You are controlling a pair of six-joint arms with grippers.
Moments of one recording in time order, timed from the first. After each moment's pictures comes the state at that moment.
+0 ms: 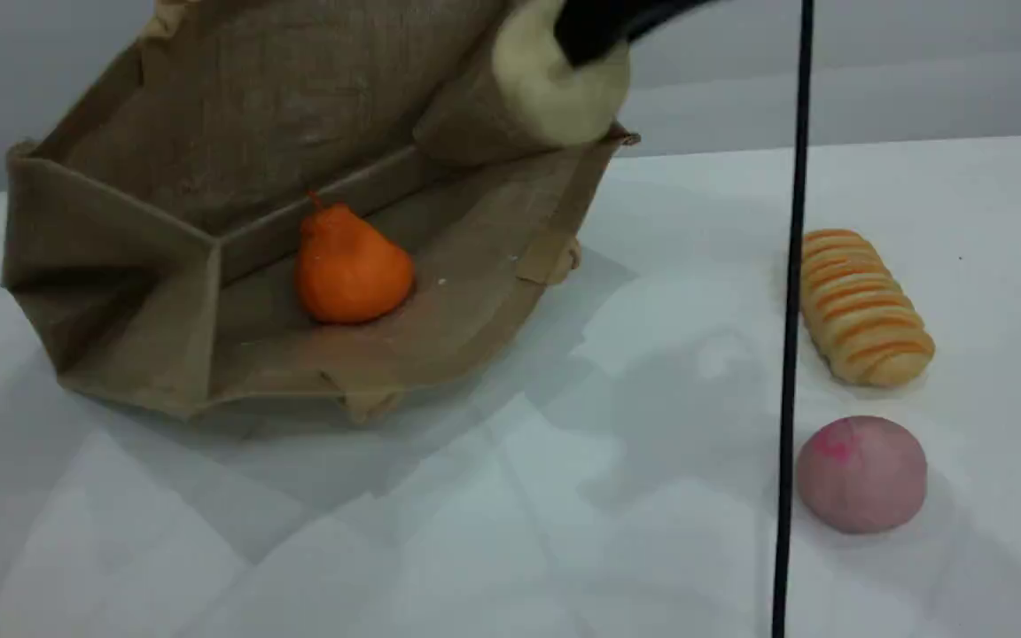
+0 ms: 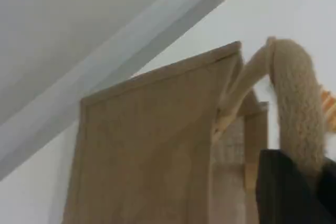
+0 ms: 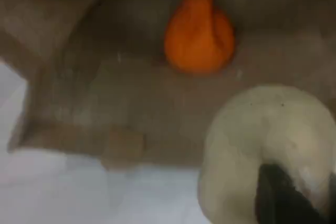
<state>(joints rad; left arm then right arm) -0.07 1.95 -2.14 -0.67 1.22 0.73 0.42 1.71 -1.22 0.62 0.48 -0.60</state>
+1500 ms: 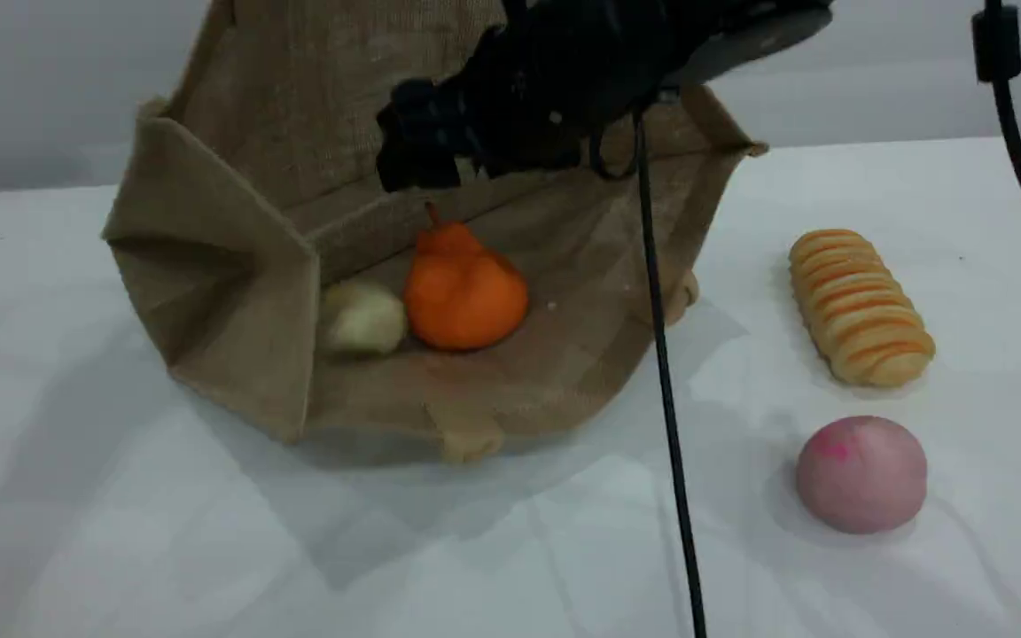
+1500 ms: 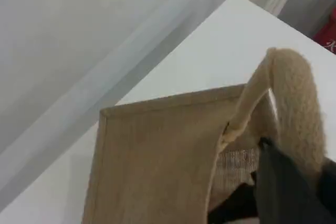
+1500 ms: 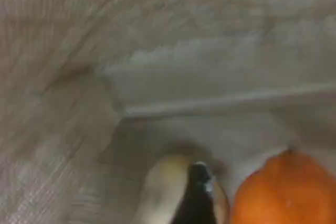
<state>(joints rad) -0.16 1.95 -2.22 -0.71 1.22 0.72 0.52 2.14 -1.38 1.75 0.20 -1.57</state>
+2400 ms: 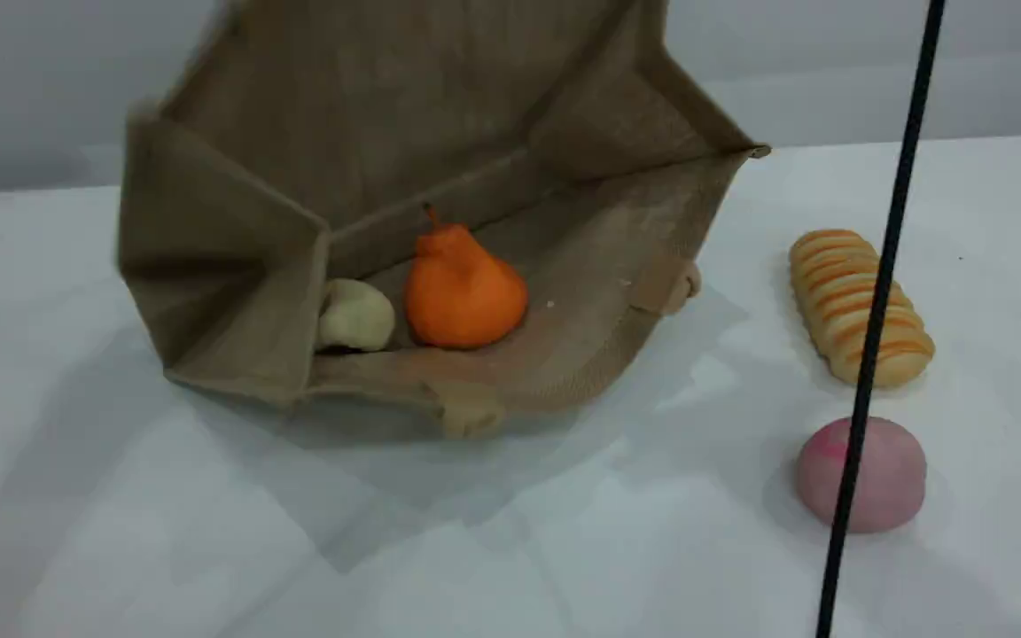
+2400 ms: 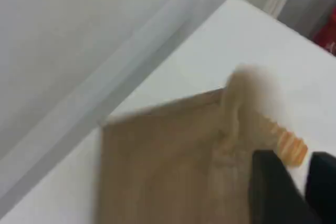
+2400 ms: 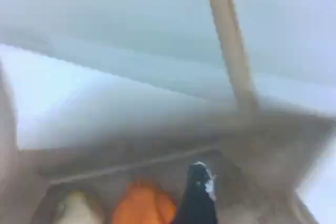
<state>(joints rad) -0.16 1.95 -2.22 -0.72 1.21 0.73 0.52 1.53 -1.01 1.71 -0.14 -1.57</state>
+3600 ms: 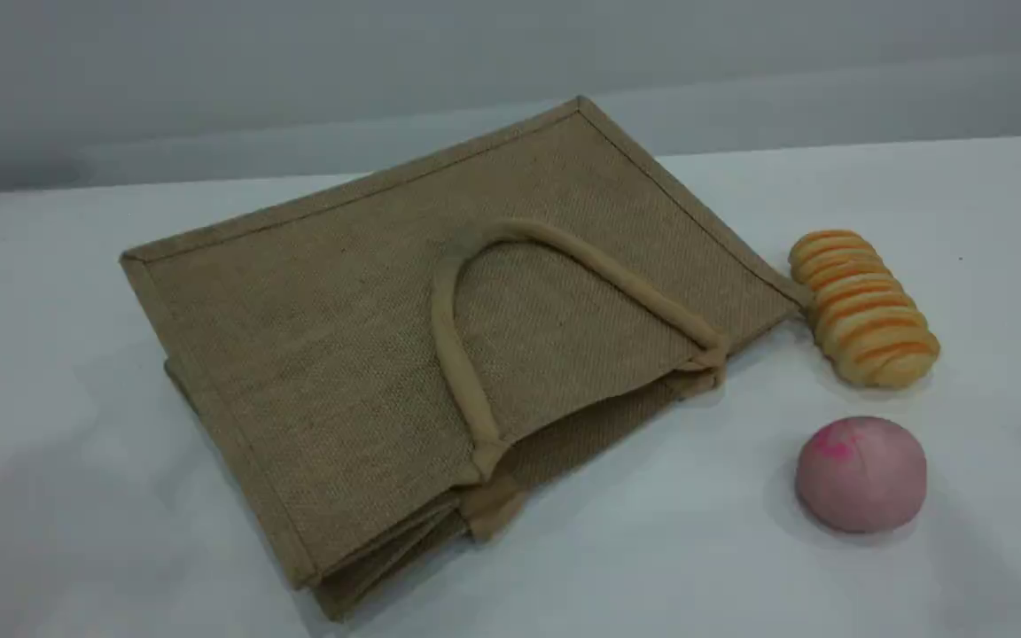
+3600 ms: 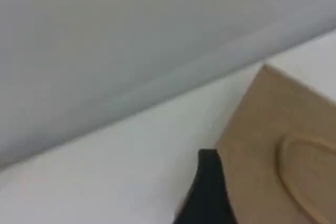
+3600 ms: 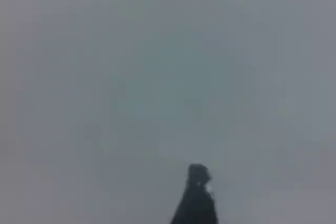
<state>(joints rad) -0.15 1.31 -1.84 -0.16 1.22 0.32 0.52 0.90 -0.90 1.75 -0.40 -1.57</state>
